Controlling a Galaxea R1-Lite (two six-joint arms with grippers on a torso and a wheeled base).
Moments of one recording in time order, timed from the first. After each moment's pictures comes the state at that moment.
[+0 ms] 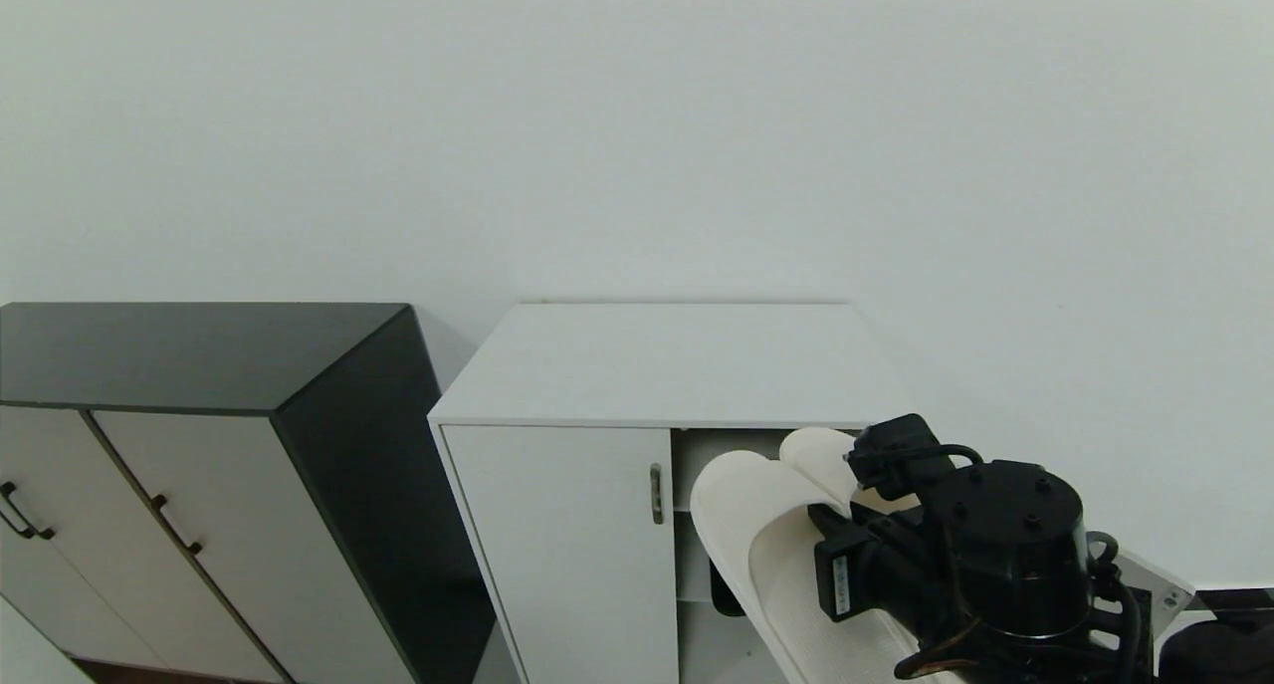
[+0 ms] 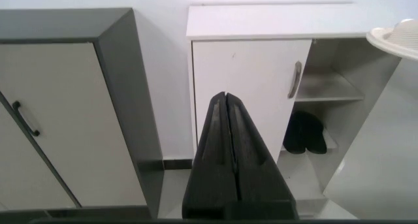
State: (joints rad) left arm 0.00 0.00 0.00 0.00 -0.04 0.00; right arm 0.88 1.76 -0.52 -0.90 -0.49 0.18
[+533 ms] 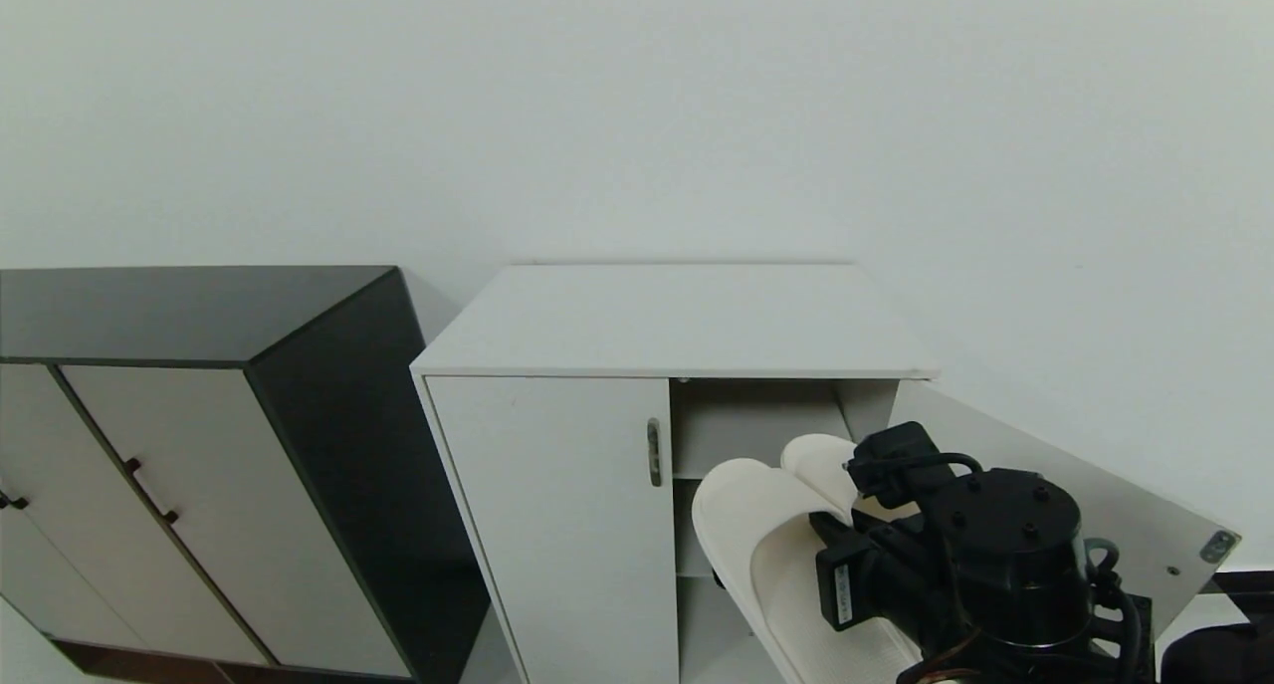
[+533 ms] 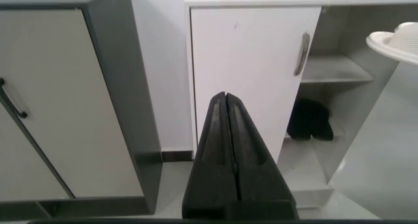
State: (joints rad) left arm 0.00 0.00 0.00 0.00 -0.04 0.00; right arm 0.88 1.76 -0.50 -0.90 -0.49 0.18
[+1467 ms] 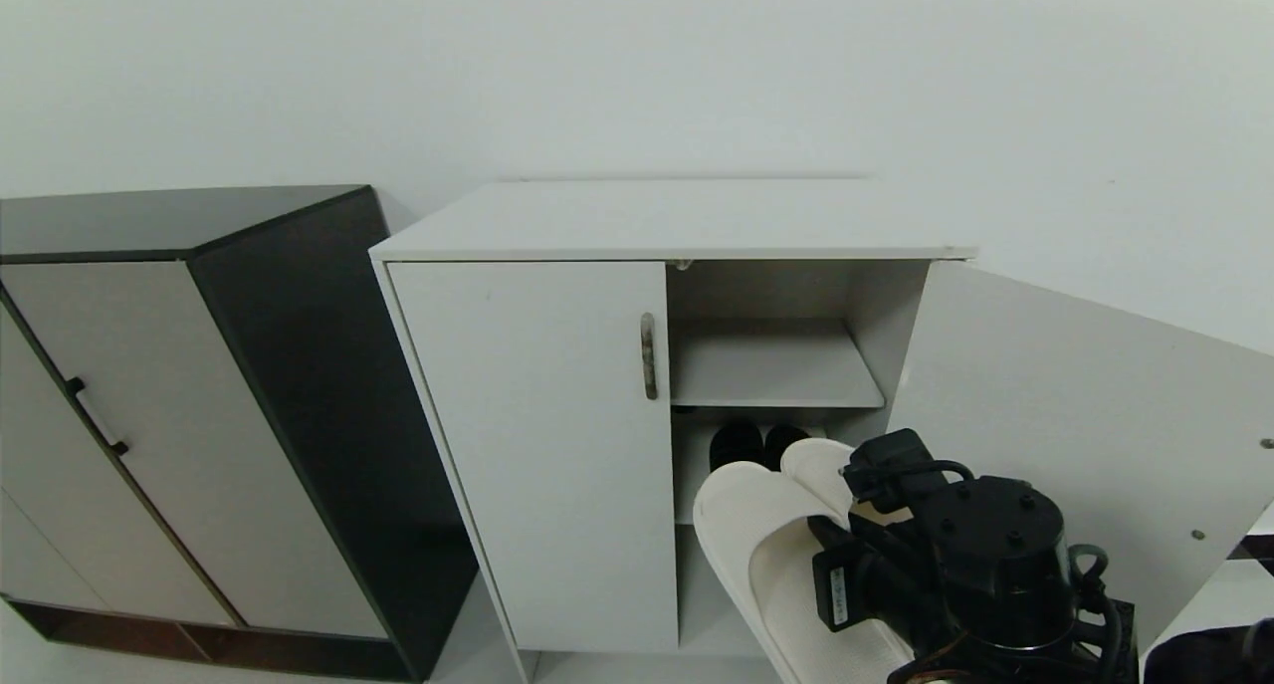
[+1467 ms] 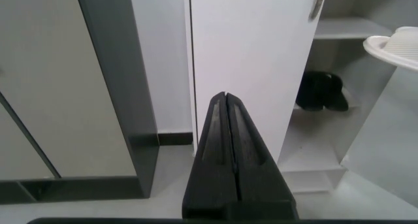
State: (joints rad) left arm 0.00 0.00 0.00 0.00 -0.04 0.00; right arm 0.86 1.80 -0.49 -0.96 -0.49 0.18
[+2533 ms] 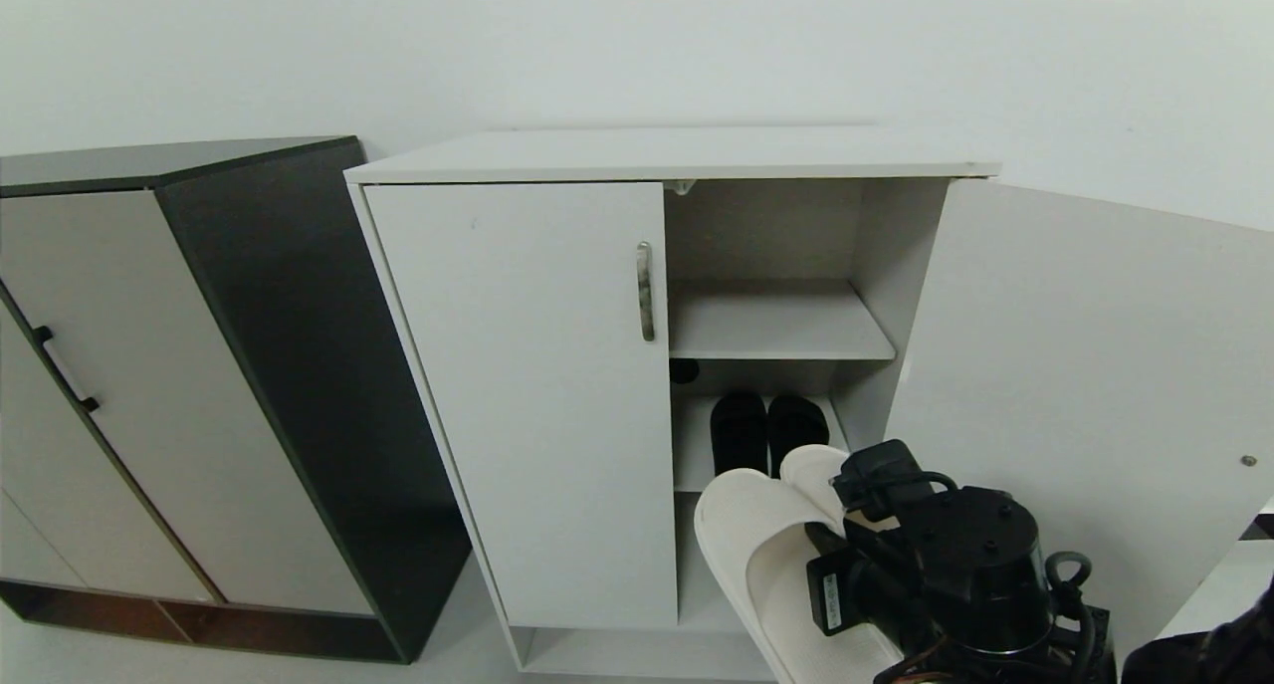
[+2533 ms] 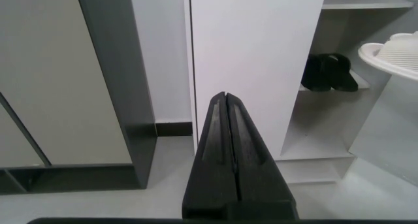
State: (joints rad) left arm 0.00 0.00 0.00 0.00 -0.04 0.00; right arm 0.86 1.86 -0.48 -1.01 -0.49 0.17
